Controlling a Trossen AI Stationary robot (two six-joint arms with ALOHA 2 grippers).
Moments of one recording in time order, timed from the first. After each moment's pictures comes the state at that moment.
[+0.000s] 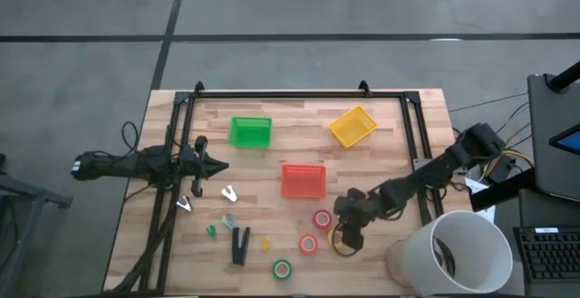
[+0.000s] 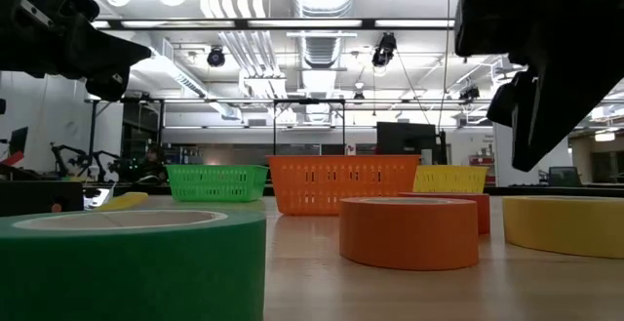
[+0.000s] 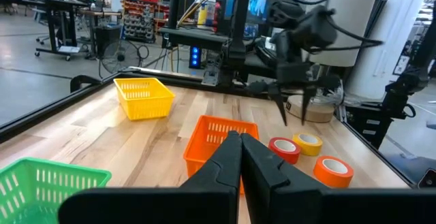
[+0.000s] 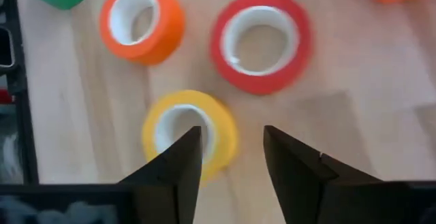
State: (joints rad) left arm -0.08 0.03 0.04 -0.05 -0.12 -0.14; right arm 0.48 1.56 0.84 -0.30 0.04 0.81
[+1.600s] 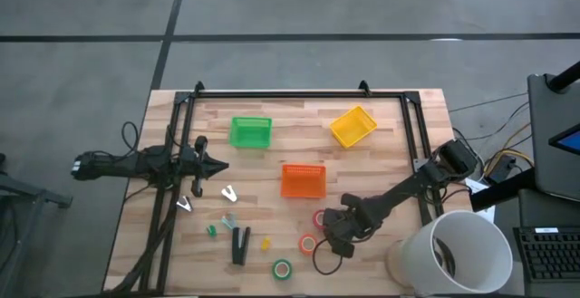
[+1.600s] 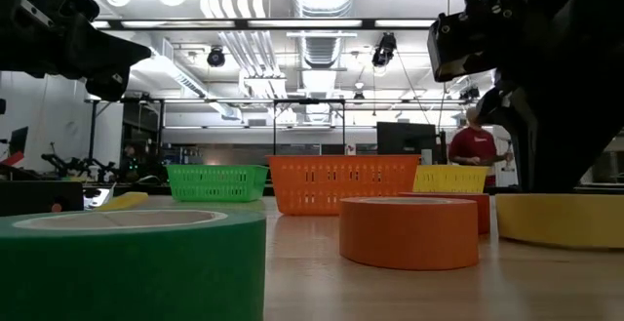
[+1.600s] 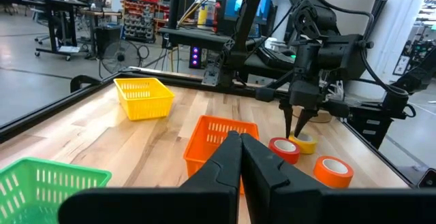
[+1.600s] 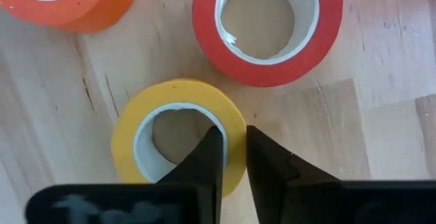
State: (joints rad) left arm -0.08 0.03 0.04 -0.05 -0.12 -0.14; right arm 0.51 1.85 1.15 -0.68 0.11 0.79
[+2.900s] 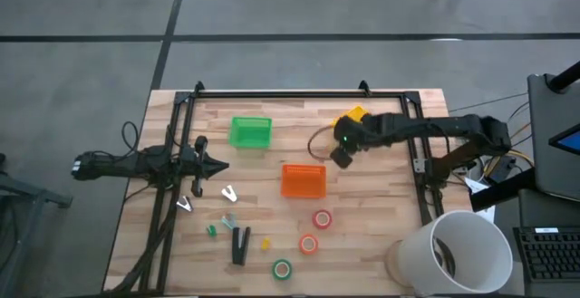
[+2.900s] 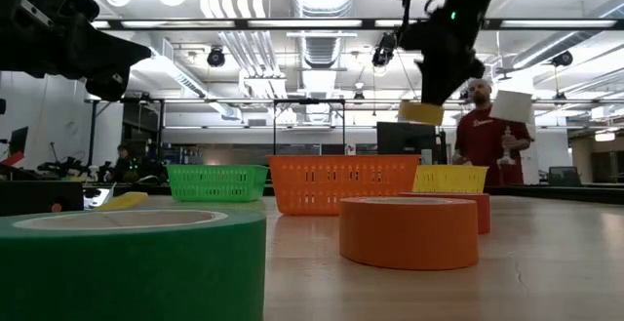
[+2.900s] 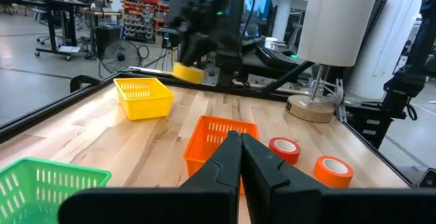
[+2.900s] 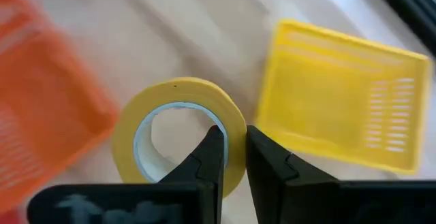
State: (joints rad) left arm -0.08 0.03 0.04 -0.05 -0.12 -0.14; right arm -0.17 1.43 1.10 -0.88 0.29 0.53
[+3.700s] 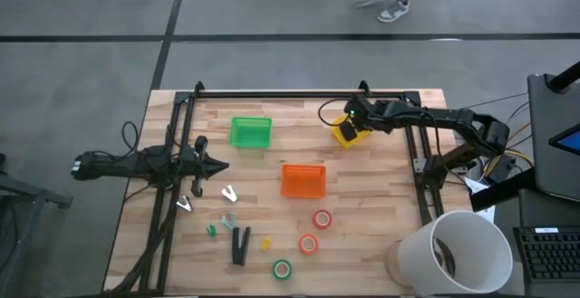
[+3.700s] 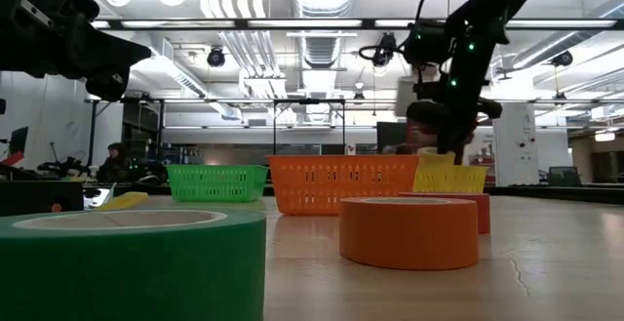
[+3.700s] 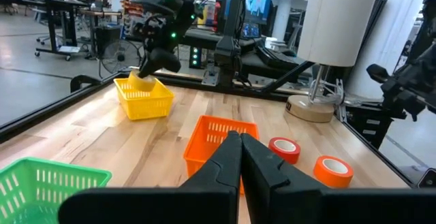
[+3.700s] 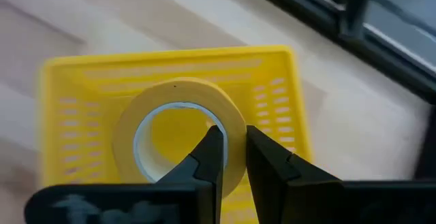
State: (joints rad) left arm -0.08 0.03 0.04 -0.05 -0.12 -0.14; right arm -0.51 1.44 0.87 -0.60 0.41 0.47
